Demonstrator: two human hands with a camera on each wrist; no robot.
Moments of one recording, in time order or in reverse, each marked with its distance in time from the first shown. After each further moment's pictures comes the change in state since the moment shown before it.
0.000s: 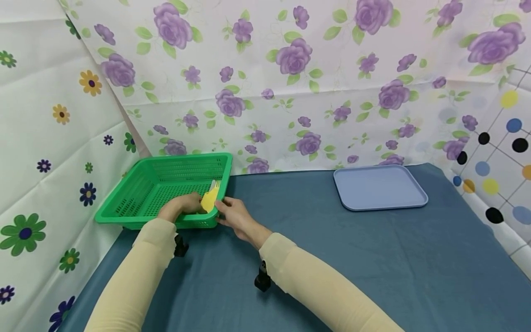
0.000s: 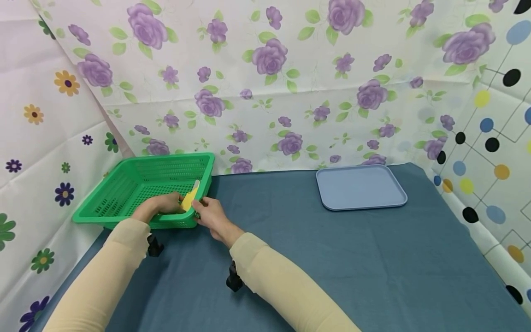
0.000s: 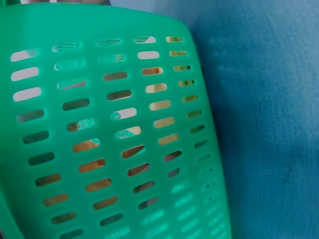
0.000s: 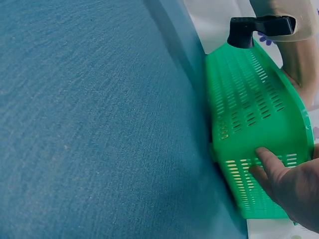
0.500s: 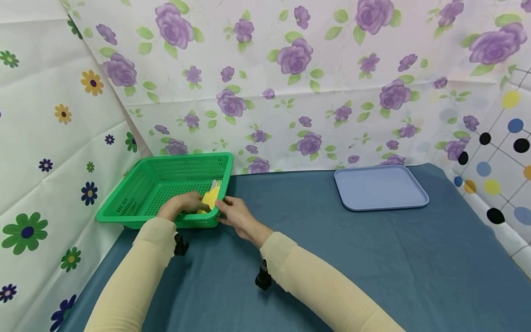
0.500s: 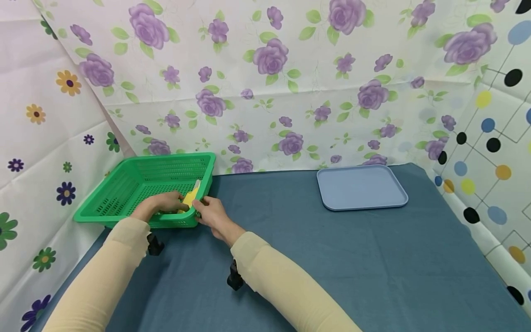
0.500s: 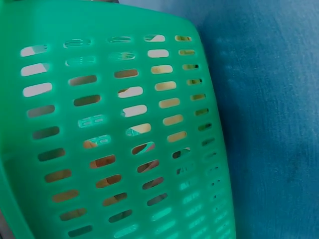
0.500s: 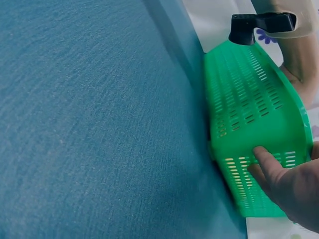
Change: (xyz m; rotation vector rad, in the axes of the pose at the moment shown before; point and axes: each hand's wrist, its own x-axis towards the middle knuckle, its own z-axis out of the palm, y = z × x) left_hand -0.006 0.003 -0.003 0.026 0.006 0.007; right_hand 0.001 -0.002 -0.001 0.001 0.005 0.008
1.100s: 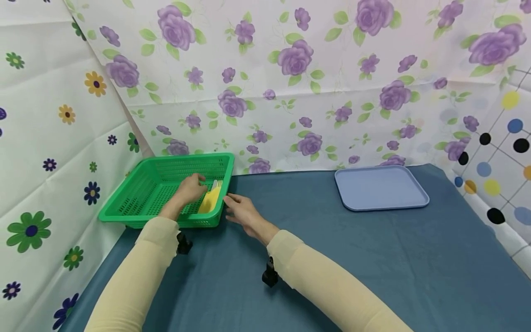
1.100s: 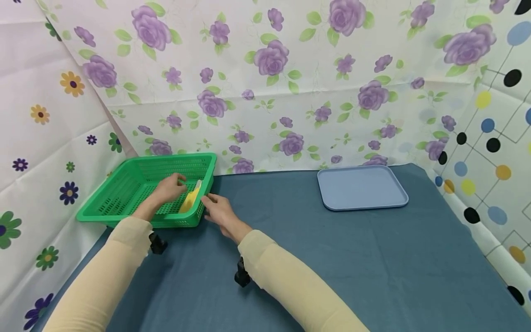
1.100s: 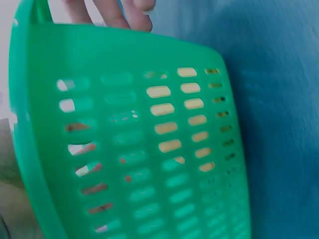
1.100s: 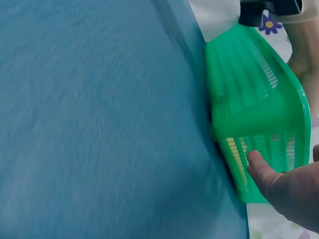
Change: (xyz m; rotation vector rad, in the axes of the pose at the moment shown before) left_hand 0.000 0.014 -0.003 -0.125 0.418 0.063; right_hand 0.002 0.002 -0.018 -0.058 0.038 0.012
